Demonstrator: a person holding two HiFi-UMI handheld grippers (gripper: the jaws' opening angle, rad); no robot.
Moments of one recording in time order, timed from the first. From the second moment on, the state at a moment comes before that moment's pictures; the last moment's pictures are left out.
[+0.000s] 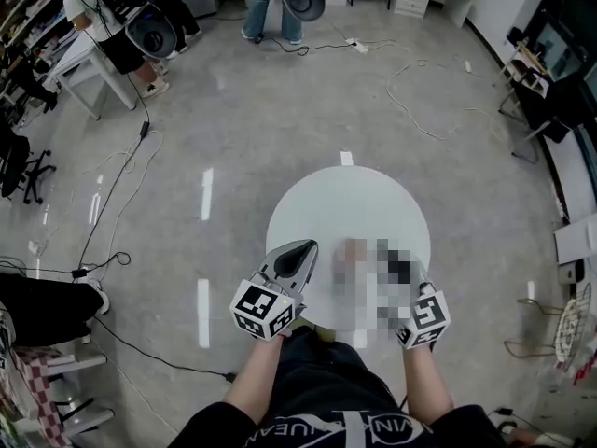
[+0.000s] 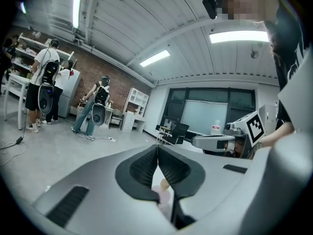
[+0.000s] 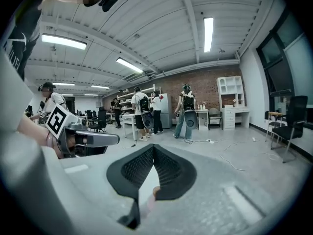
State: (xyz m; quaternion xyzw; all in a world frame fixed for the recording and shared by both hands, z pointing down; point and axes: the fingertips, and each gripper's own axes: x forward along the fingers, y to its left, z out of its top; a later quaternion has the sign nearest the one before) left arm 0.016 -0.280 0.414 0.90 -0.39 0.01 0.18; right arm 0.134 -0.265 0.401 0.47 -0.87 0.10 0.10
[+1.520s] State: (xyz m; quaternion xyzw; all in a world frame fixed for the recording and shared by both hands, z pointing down) left arm -0.007 -0.277 0.369 0.90 -0.42 -0.01 0.14; right arm 0.139 -0.260 0.363 0.46 -0.88 0.09 0.08
